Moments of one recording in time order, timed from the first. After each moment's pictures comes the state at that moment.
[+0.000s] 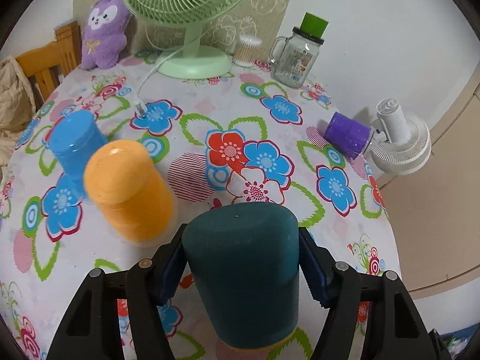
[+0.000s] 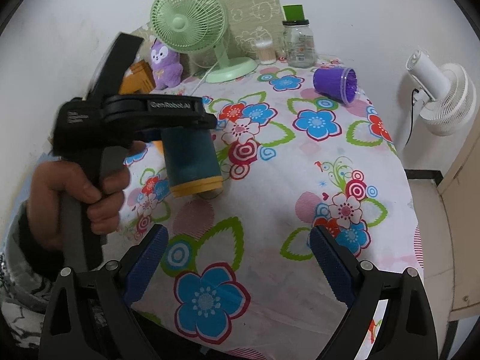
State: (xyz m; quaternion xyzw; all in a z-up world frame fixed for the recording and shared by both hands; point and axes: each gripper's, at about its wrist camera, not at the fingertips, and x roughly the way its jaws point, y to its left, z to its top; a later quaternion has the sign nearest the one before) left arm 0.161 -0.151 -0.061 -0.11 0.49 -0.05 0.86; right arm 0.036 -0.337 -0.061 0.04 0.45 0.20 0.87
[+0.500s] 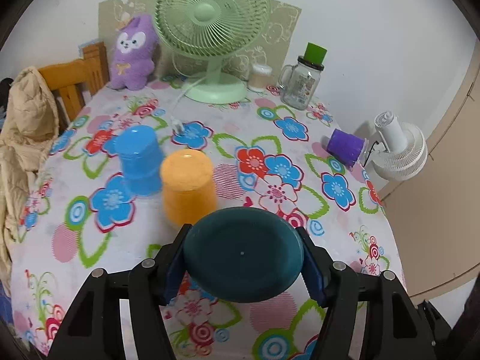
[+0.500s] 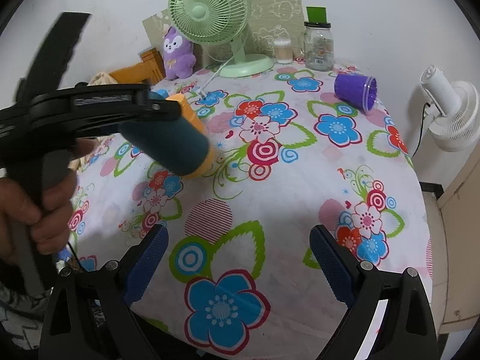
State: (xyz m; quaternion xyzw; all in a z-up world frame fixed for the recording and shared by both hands) left arm 0.106 -0.118 -0.022 -0.09 0.45 -0.03 0.89; right arm 0.039 -0.305 -0.064 0.01 0.44 0.21 0.87
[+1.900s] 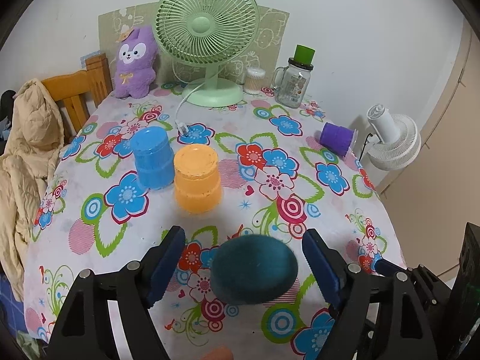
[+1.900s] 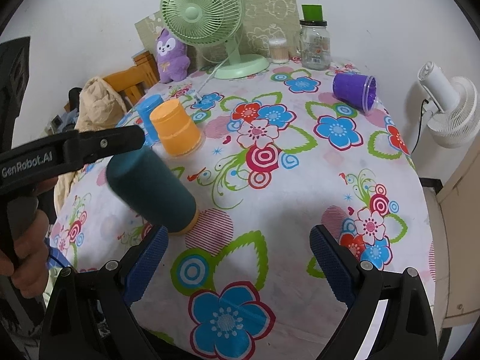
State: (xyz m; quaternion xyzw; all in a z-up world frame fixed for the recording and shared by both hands) left arm 0.074 -0.118 -0.010 -0.07 0.44 -0.04 0.89; right arm 0.051 -0.299 -0.063 0.03 0.45 0.20 0.87
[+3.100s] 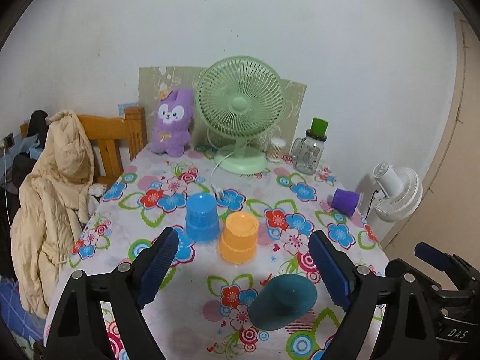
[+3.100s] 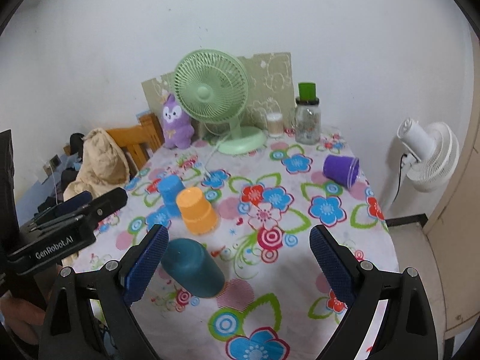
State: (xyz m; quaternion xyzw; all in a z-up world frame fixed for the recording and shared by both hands) left arm 0.029 -0.070 0.052 -0.08 0.30 0.00 0.95; right arm 0.034 -0.278 0.041 0.04 0.33 0.16 0.93
